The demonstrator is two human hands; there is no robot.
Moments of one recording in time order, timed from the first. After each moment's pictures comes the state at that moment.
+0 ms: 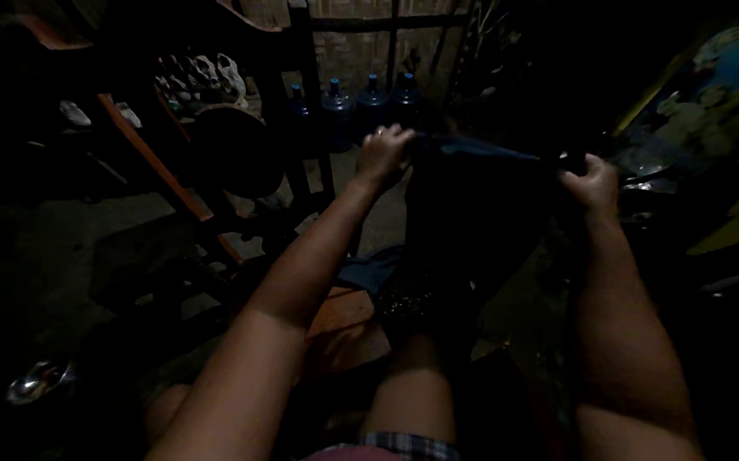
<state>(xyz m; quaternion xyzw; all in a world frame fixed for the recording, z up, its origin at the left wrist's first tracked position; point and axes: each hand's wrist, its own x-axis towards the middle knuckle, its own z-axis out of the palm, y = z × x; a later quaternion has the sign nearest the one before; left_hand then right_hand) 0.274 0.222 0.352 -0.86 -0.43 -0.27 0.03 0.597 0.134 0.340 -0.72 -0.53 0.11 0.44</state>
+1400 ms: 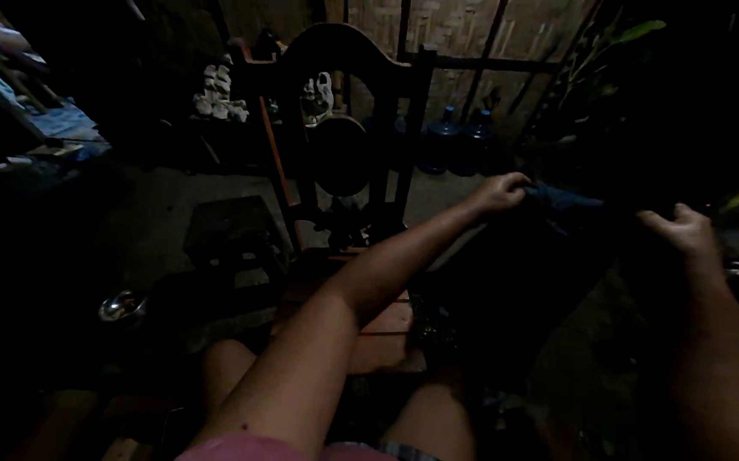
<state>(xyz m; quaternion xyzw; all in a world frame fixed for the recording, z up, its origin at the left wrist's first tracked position) 0.287 0.179 0.368 -0.80 -0.34 -0.35 -0.33 0.548 0.113 0.368 -0.68 -0.54 0.19 0.46</state>
